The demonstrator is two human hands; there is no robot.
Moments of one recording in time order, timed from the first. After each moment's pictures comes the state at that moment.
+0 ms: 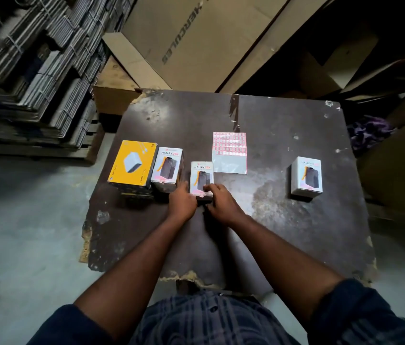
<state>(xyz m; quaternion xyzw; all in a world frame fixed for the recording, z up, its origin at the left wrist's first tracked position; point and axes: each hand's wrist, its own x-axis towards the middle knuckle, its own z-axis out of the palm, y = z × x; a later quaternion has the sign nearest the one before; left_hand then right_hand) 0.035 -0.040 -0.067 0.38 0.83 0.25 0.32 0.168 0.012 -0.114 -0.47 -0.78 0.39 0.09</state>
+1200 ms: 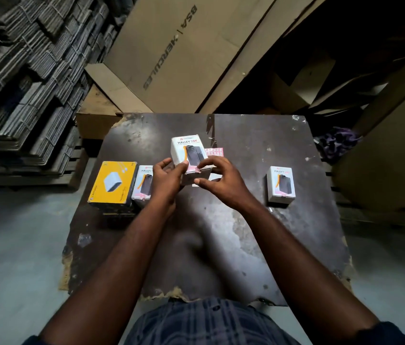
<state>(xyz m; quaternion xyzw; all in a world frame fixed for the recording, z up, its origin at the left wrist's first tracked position) 0.060 0.007 0.027 0.15 0.65 0.58 0.47 0.208 0.046 0.012 -0.41 -0.71 0.46 0.36</state>
